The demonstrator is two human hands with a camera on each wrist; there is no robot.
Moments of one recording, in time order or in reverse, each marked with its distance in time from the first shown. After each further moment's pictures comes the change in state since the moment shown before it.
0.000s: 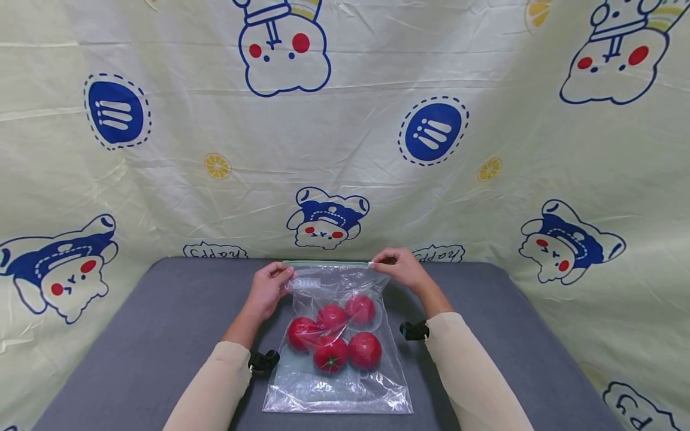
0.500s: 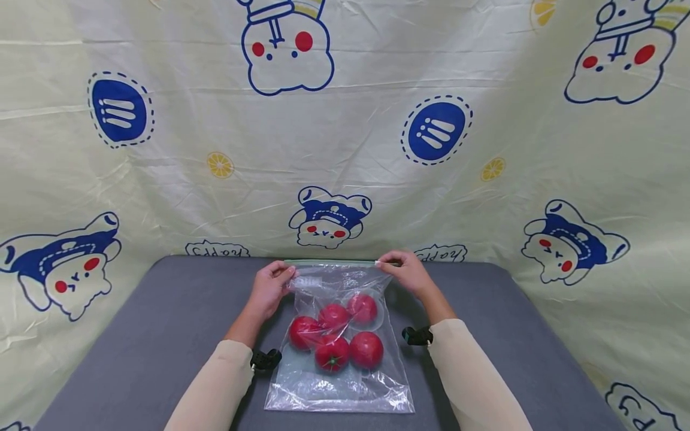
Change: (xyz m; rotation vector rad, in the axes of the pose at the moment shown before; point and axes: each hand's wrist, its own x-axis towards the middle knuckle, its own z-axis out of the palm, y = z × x) left_hand 0.002 -0.003 -0.001 0.032 0.010 -0.005; right_hand -0.007 0.013 0.005 0.022 0.089 0.083
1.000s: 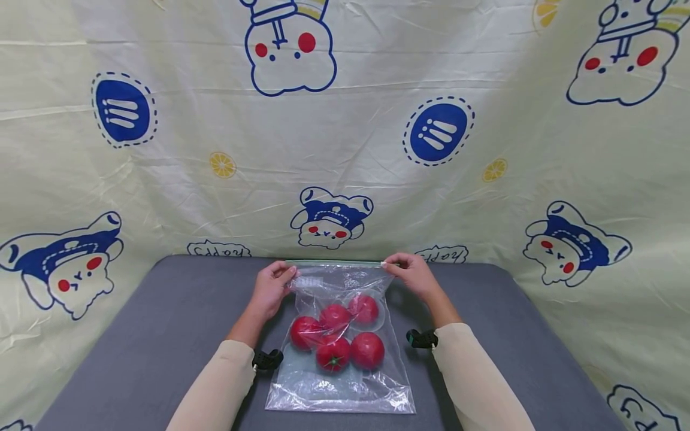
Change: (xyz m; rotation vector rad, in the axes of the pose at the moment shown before) left_hand 0.003 -0.003 0.002 -0.043 0.022 0.028; right_hand -0.004 0.008 -0.005 0.064 0.029 0.022
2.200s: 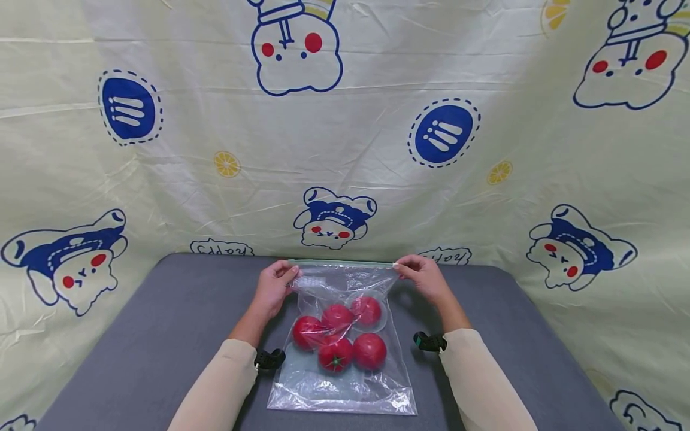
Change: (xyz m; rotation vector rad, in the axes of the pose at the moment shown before) left_hand -0.005 0.004 0.002 0.027 0.015 0.015; right_hand -0.003 0.016 -0.014 0.091 0.031 -0.030
